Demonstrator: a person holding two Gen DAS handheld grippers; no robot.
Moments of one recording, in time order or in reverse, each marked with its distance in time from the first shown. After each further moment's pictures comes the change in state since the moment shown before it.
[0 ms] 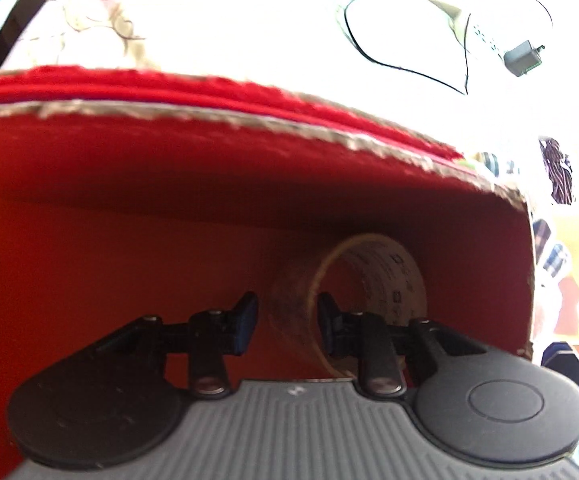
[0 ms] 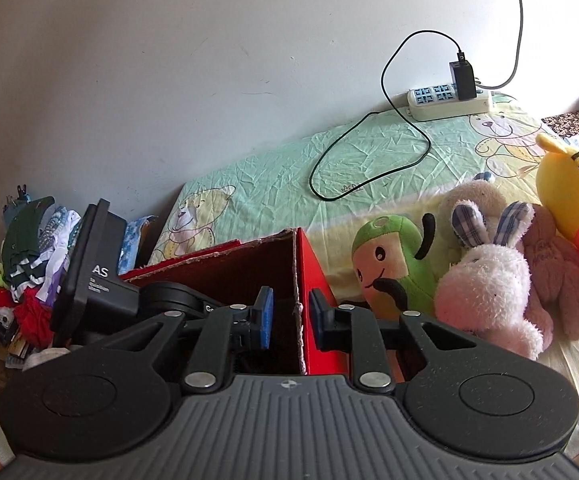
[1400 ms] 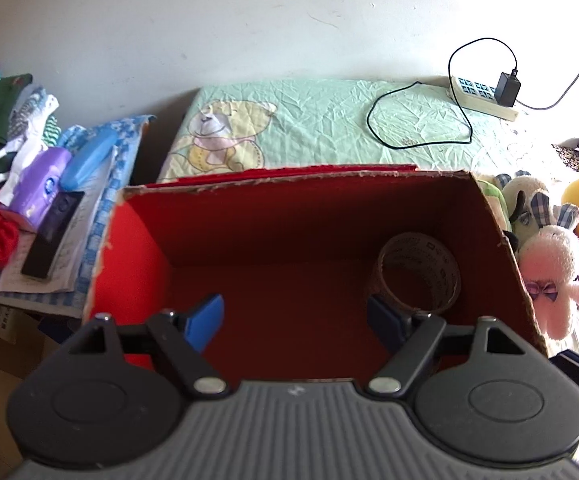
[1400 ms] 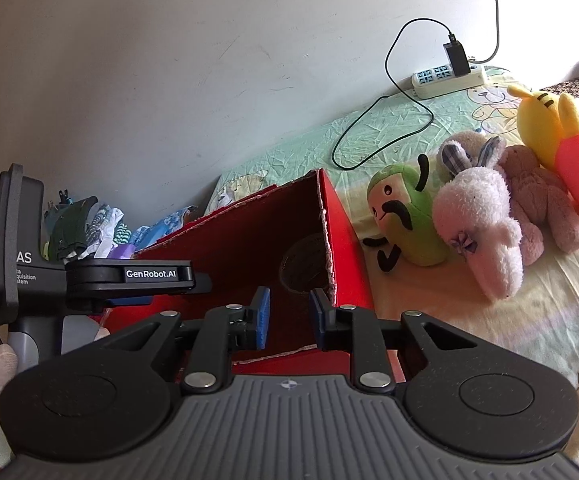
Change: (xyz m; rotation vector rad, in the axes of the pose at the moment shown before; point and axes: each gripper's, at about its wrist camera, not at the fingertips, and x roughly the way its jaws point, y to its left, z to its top) left arm -0.117 -0.027 -0.092 0.240 -0.422 0.342; right arm -0.069 -0.003 -0.059 0.060 -0.012 0.119
